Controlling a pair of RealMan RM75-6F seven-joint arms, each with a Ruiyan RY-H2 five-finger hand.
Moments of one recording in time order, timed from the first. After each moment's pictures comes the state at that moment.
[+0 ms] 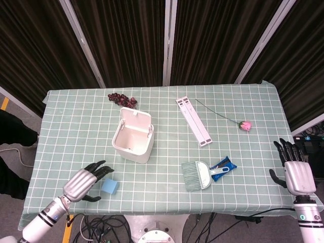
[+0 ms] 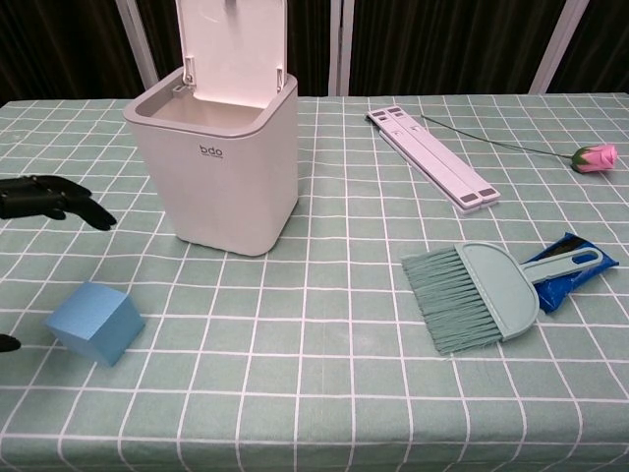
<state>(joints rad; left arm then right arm) -0.38 -1.26 0.12 -1.67 1.74 1.18 0.02 0.13 -1.18 0.09 -1.50 -1.47 1.42 0.00</state>
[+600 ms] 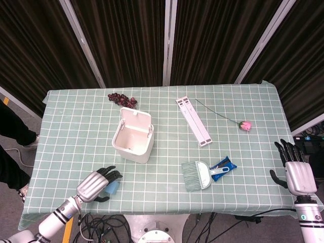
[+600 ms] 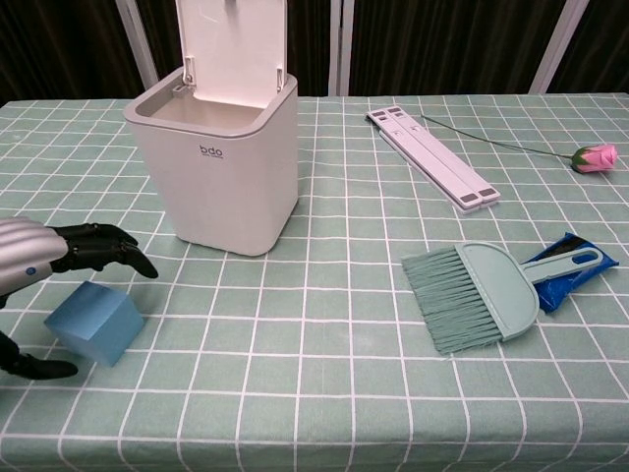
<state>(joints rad) -0.40 -1.43 0.12 -1.50 1.74 1.15 0.09 0.13 -1.18 0.08 -1.49 -1.46 1.41 0.01</state>
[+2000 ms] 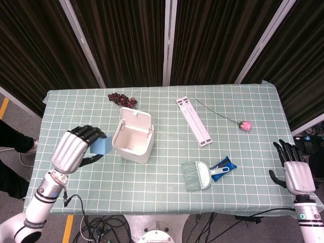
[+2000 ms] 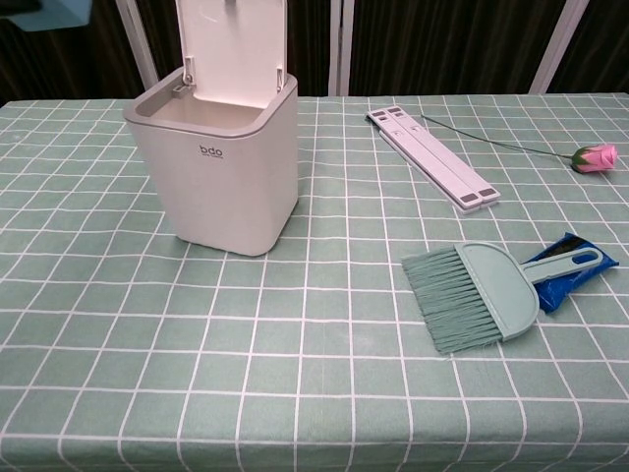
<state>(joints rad) -0.46 -1.22 -0.20 -1.84 1.69 1.41 0.24 0.14 -1.19 0.08 -1.48 -1.45 1.39 0.02</state>
